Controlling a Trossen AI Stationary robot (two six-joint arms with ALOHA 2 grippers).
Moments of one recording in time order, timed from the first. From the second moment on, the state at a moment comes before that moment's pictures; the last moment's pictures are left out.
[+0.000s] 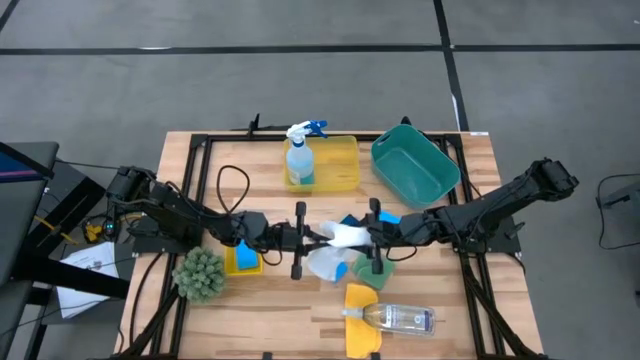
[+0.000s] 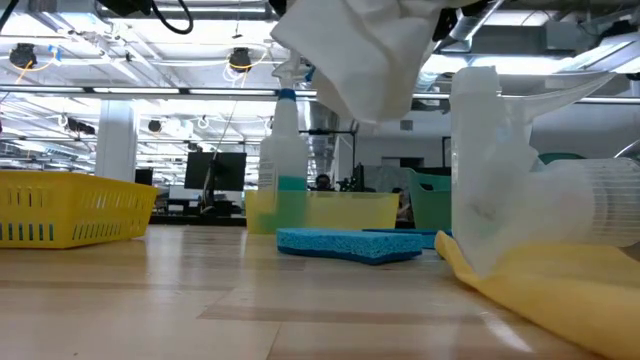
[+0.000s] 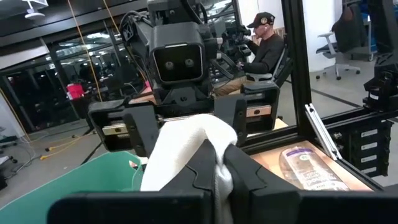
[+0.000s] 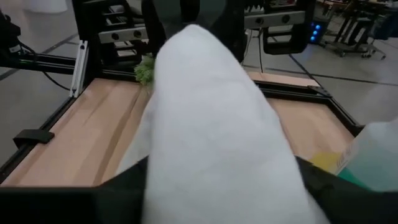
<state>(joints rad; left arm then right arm) -0.28 1.54 0.80 0.83 -0.23 0.27 0.34 1.30 0.77 0.25 0.36 -0.03</state>
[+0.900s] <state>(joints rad) -0.29 1.47 0.80 0.55 -0.36 0.24 0.33 1.24 0.77 0.17 0.43 0.00</state>
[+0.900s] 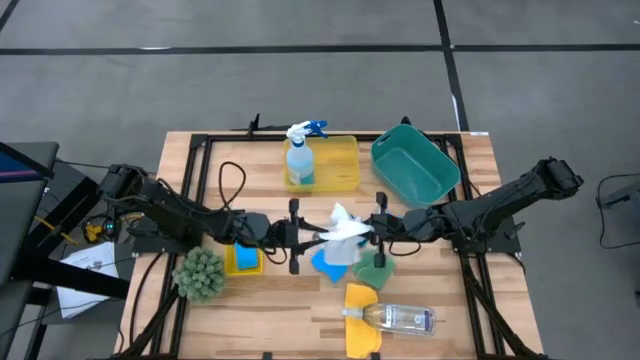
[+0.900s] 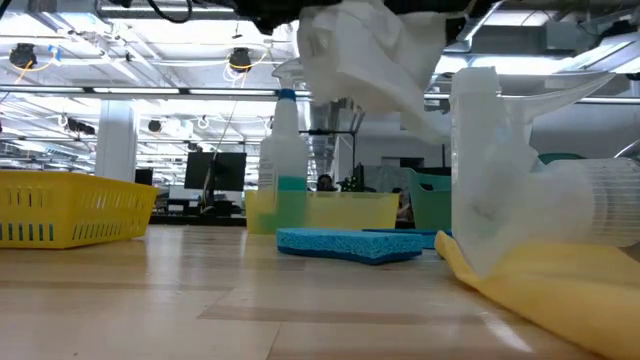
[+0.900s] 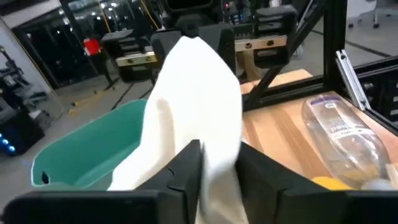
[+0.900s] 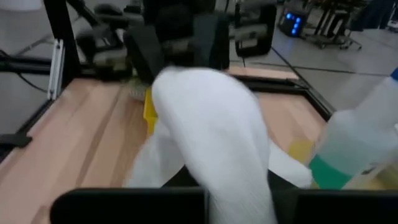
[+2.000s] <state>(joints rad) -0.35 1.15 0.66 0.17 -0.38 0.12 0.24 0.96 0.77 -0.15 0.61 0.21</state>
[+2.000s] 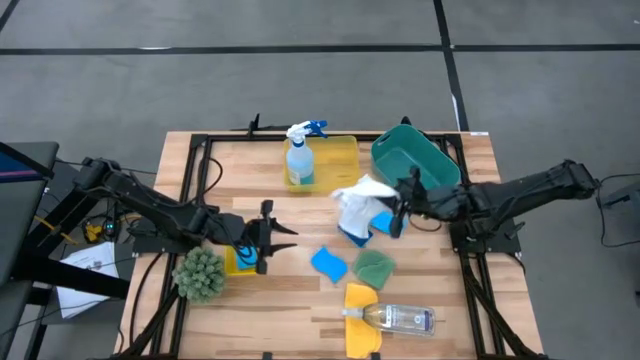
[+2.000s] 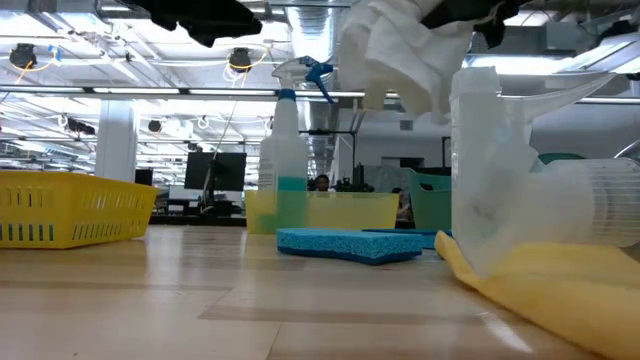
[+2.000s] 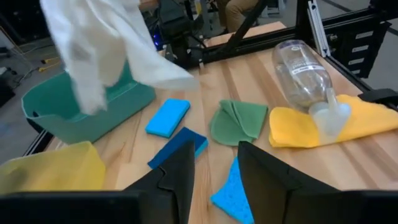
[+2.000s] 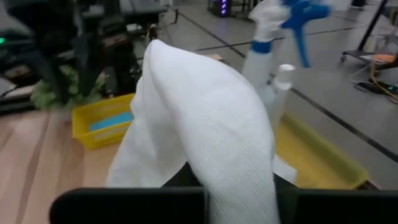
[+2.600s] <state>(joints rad) -0.35 1.14 0.62 0.27 -0.38 0.03 0.00 0.85 0.99 -0.73 0.63 0.21</state>
